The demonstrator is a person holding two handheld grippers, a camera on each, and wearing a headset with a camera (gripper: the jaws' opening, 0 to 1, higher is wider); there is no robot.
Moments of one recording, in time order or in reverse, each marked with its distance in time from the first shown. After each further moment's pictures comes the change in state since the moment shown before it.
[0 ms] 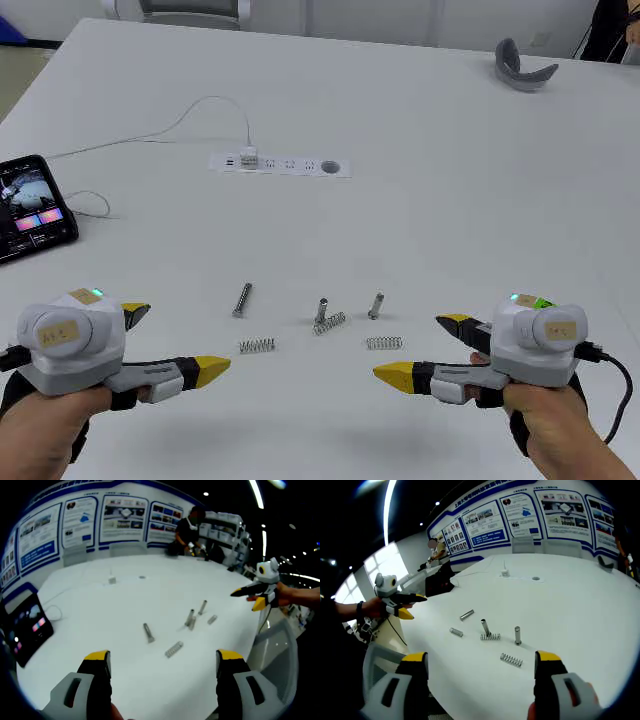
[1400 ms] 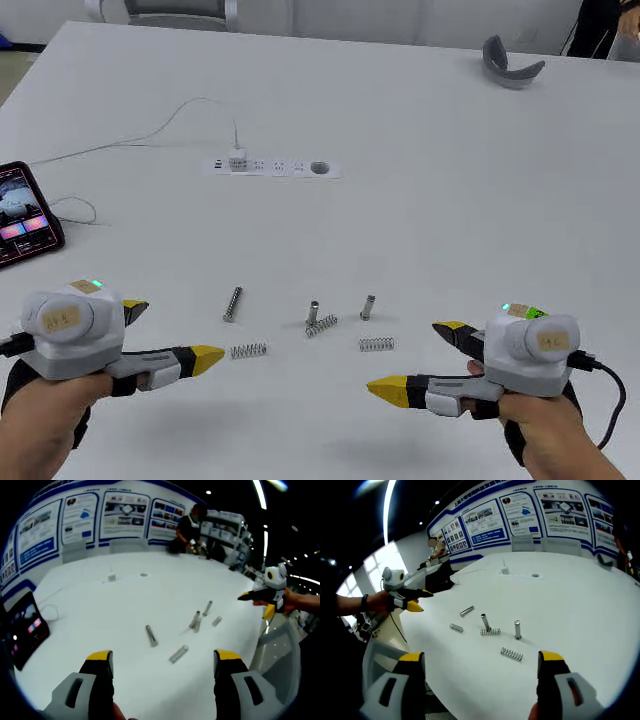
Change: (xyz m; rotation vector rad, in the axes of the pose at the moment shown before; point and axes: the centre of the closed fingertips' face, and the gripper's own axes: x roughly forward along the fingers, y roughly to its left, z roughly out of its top) left arm 0.025 0.012 0.006 -0.017 0.024 -0.009; right arm -0.004 -0.001 -0.012 0.004 0.013 -0.003
